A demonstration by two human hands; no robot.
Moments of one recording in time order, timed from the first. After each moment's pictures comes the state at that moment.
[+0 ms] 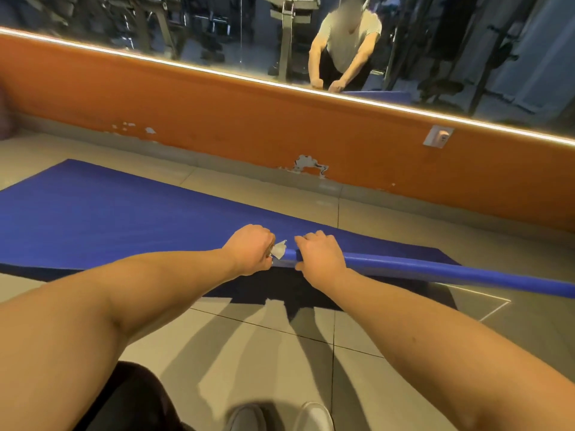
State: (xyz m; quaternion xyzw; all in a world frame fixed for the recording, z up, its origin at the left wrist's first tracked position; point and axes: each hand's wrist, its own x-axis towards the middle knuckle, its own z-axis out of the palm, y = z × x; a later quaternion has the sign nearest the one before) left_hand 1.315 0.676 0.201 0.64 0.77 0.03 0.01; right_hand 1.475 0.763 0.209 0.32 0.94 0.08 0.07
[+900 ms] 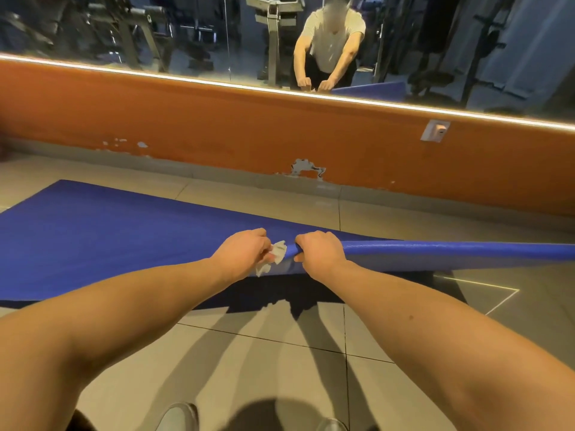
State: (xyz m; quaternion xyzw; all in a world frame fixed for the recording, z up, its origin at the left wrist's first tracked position) left_hand 1.289 0.688 0.213 0.65 0.76 -0.04 0.01; right_hand 1.447 0.781 0.226 0.36 0.93 0.03 0.06
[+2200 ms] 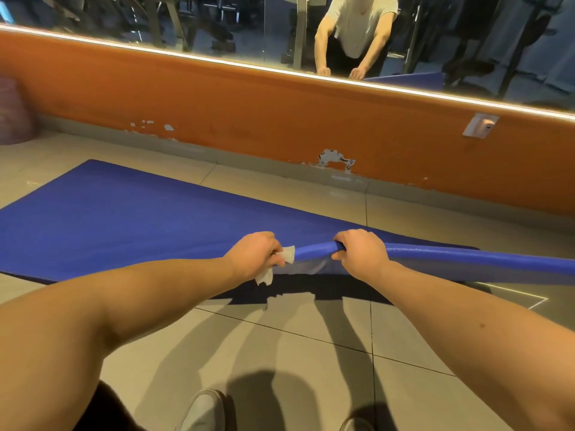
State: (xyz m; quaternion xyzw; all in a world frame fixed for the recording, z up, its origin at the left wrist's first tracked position) left_hand 1.237 0.657 0.180 0.63 0.77 0.08 0.11; right_hand 1.437 0.791 0.209 0.40 0.92 -0.03 0.02
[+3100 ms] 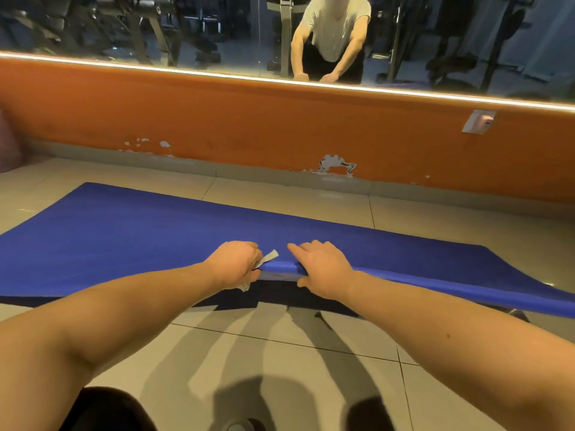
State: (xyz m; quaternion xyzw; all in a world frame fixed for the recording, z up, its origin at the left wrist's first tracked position) left_hand 1.147 0.632 0.184 0.66 0.75 -0.05 0.06; right_hand 1.344 0.736 0.195 0.26 0.96 0.02 0.09
